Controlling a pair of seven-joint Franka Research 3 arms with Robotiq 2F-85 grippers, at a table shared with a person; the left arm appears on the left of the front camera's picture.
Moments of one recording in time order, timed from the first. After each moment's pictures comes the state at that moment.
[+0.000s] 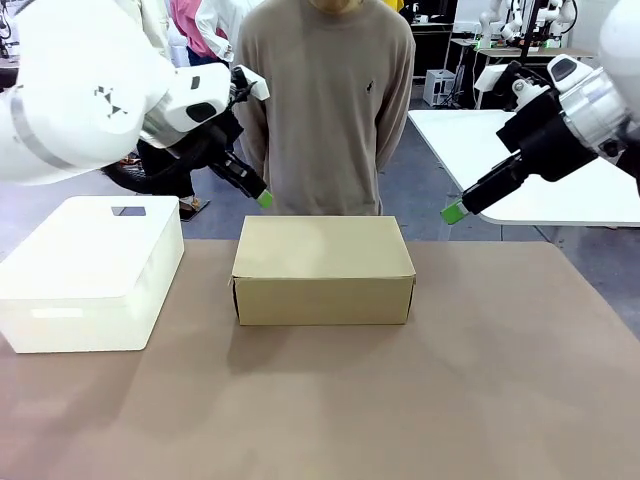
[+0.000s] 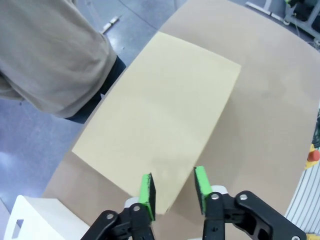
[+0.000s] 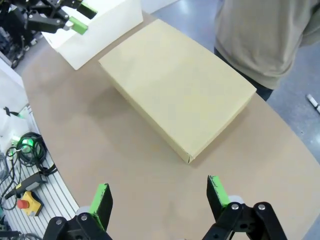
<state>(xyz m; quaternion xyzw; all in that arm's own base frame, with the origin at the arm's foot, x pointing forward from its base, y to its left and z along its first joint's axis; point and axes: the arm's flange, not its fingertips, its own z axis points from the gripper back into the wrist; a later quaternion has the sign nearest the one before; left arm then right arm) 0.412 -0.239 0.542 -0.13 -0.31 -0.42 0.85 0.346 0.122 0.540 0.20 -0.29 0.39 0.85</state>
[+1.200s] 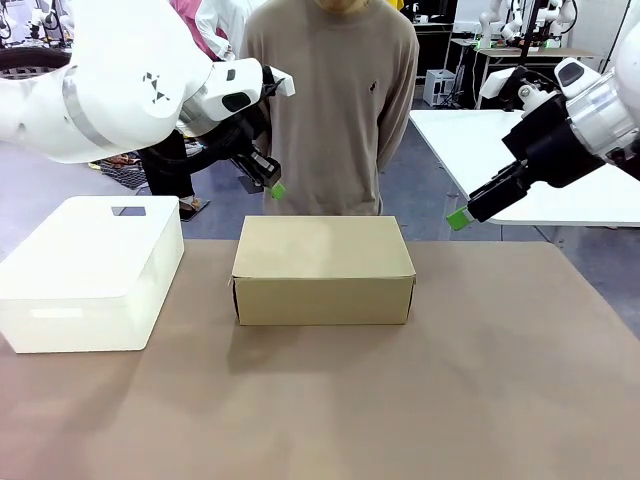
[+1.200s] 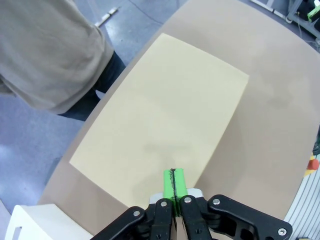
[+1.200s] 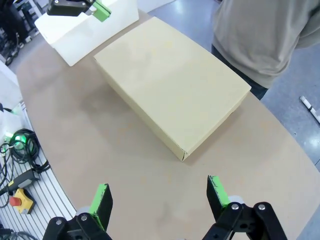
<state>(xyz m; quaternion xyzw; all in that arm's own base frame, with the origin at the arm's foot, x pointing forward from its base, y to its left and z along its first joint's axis) 0.442 -0.267 0.543 -0.12 -0.28 -0.41 0.86 0.340 0.118 0.536 0.18 -0.30 0.40 0.85</state>
